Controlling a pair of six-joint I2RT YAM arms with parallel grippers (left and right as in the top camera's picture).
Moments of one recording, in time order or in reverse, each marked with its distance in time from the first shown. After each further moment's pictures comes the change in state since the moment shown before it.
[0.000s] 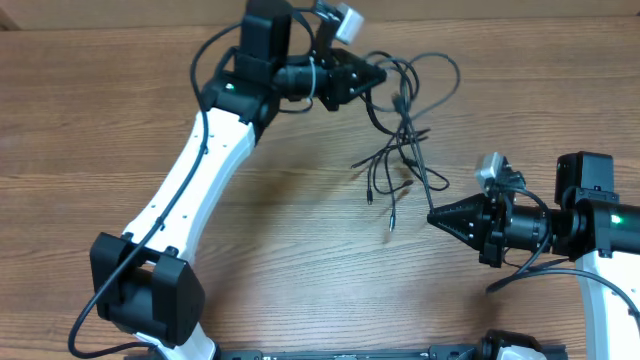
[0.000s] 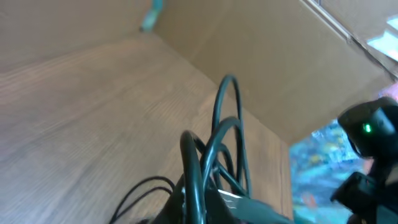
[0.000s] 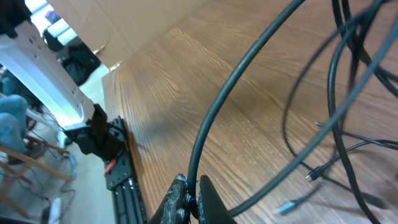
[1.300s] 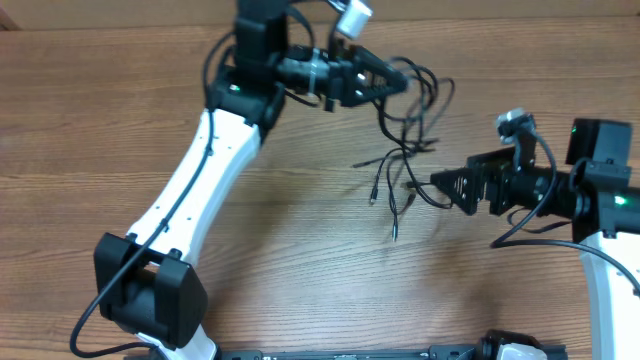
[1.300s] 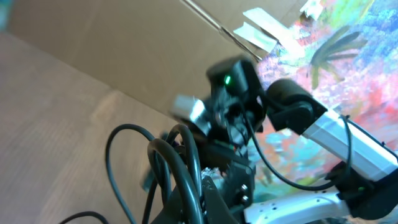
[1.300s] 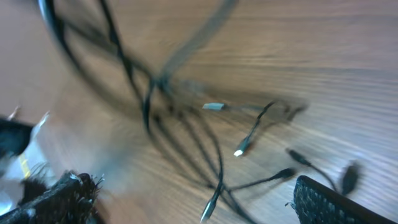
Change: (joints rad) left arm -0.053 0.000 0.000 0.311 0.401 -0.292; right arm 0.000 0.074 0.089 0.344 0.320 0.685
